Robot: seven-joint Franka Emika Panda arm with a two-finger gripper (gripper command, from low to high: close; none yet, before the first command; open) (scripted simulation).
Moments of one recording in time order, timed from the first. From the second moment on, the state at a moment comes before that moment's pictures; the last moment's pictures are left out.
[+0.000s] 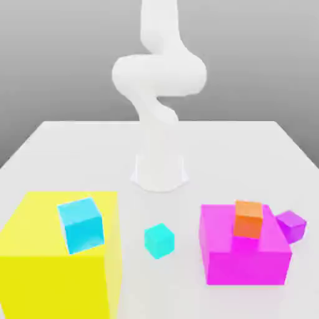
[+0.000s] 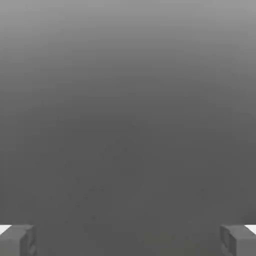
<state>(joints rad) -0.02 -0.74 -0.01 -2.36 0.03 2.35 0.86</state>
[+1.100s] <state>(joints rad) -0.20 0.01 0.20 -2.96 0.05 2.98 1.72</state>
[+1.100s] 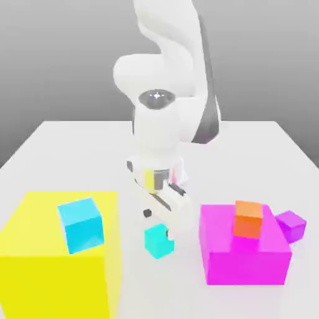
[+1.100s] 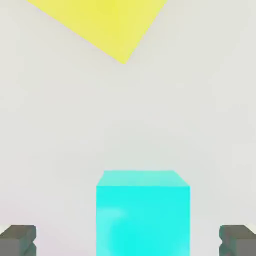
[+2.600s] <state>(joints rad) -0.13 -0.08 0.14 -2.99 0.06 2.91 1.72</state>
